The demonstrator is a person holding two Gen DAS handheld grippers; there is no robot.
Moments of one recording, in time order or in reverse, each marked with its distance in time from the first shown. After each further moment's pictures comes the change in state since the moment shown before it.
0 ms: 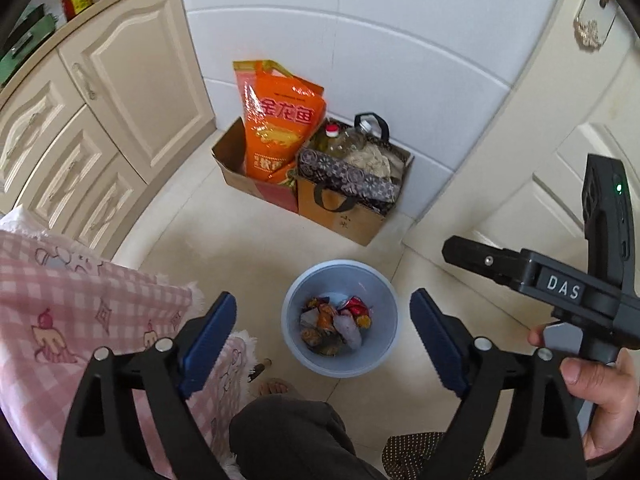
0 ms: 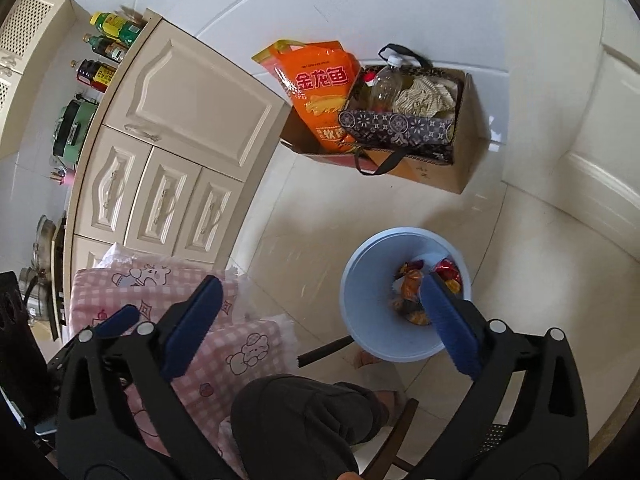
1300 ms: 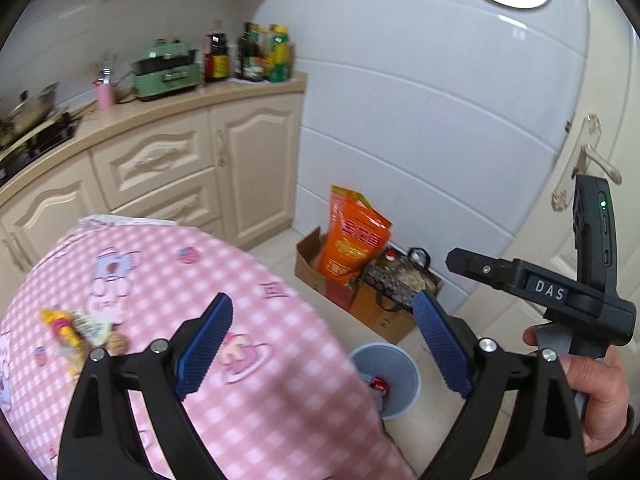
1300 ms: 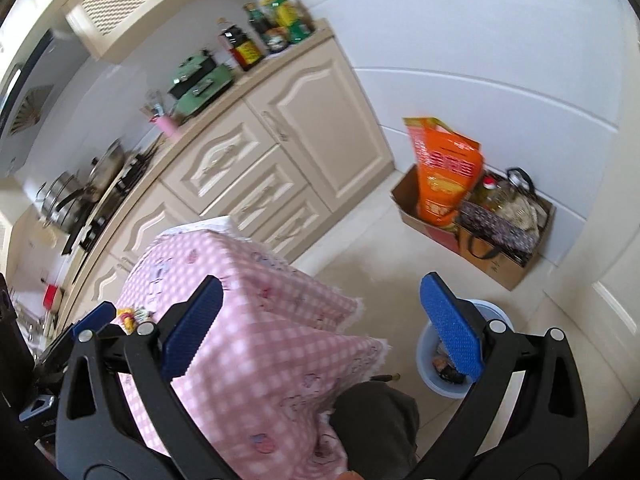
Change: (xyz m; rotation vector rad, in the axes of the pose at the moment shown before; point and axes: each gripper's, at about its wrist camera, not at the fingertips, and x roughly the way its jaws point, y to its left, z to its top) left arm -0.251 0.129 -0.094 -0.242 -0.454 0.108; right arm -0.099 0.240 -0.062 -0.429 -0.170 0.139
